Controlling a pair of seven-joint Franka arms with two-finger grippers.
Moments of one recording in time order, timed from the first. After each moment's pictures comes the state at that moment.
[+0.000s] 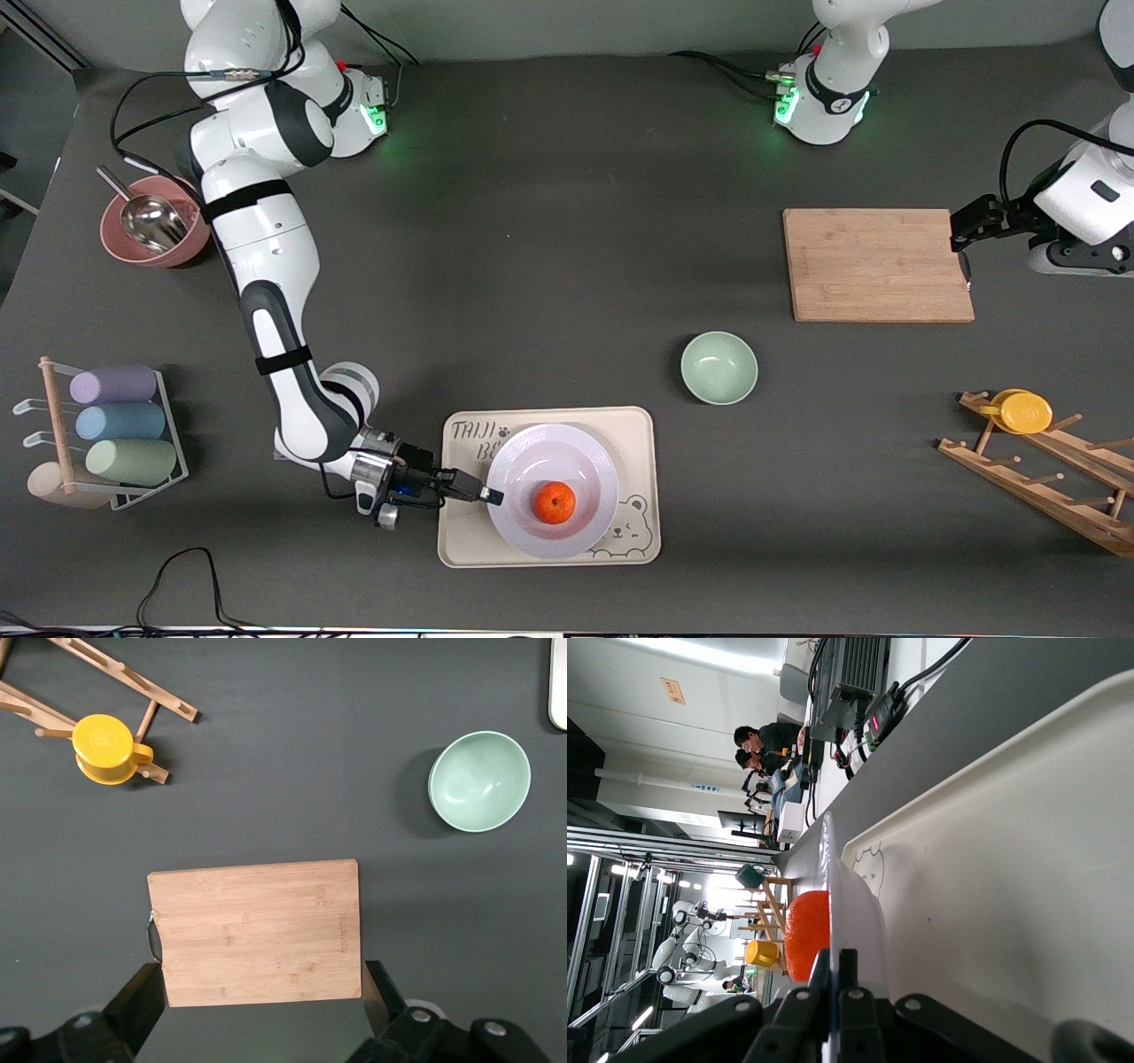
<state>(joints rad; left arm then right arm) 0.30 -0.11 -0.30 -1.83 -0.01 1.68 0.08 0.17 1.21 0.11 -1.05 1.60 2.23 -0.82</state>
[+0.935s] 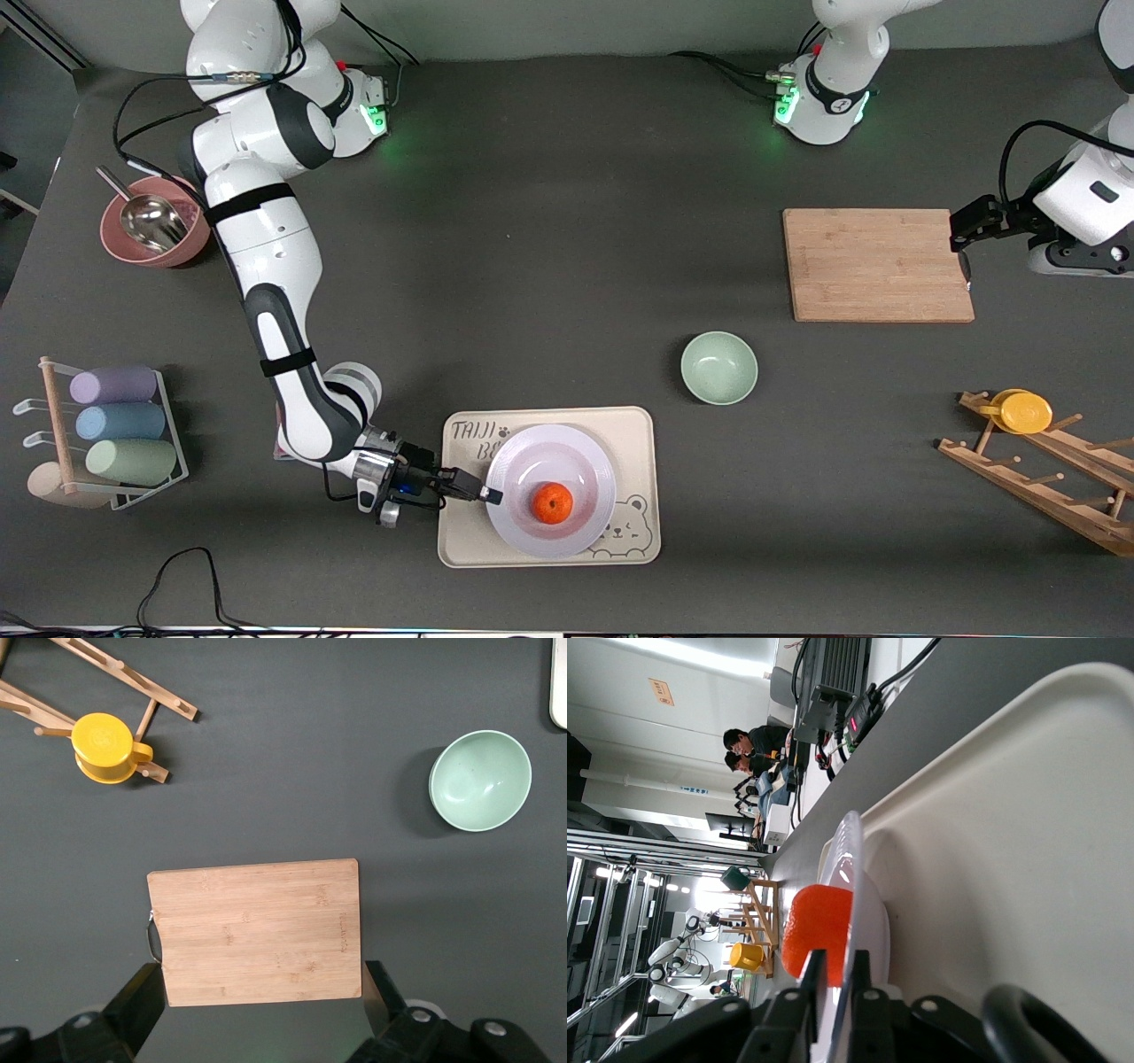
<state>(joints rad) 0.30 -0.11 -0.30 -1.83 -0.01 1.68 0.08 0.17 1.23 0.11 -1.05 1.60 2.25 -0.85</state>
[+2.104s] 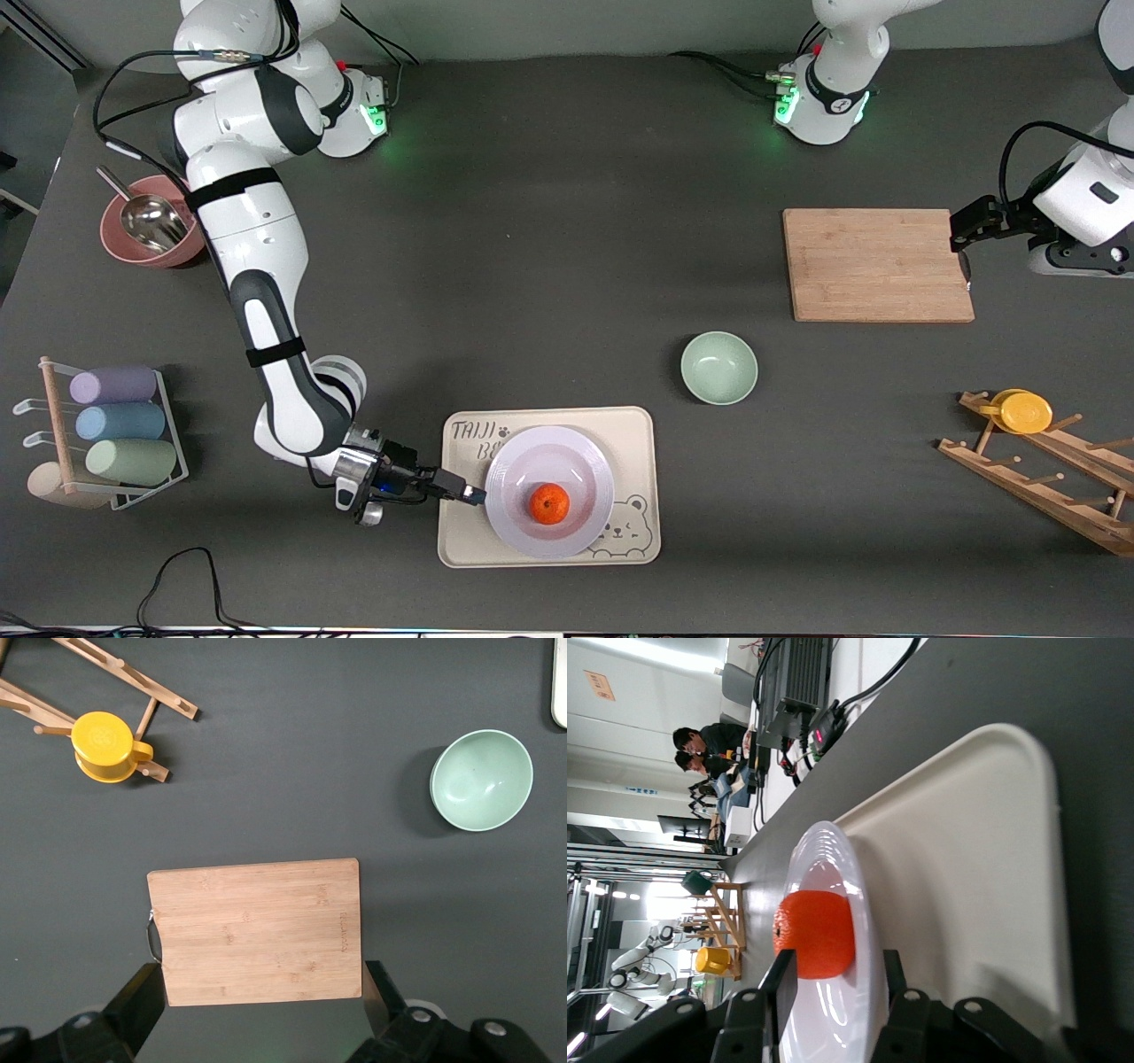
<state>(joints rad) 0.30 -0.11 -0.30 -1.84 -0.01 1.68 0.08 0.17 1.12 0.07 -1.16 1.51 2.30 -0.76</state>
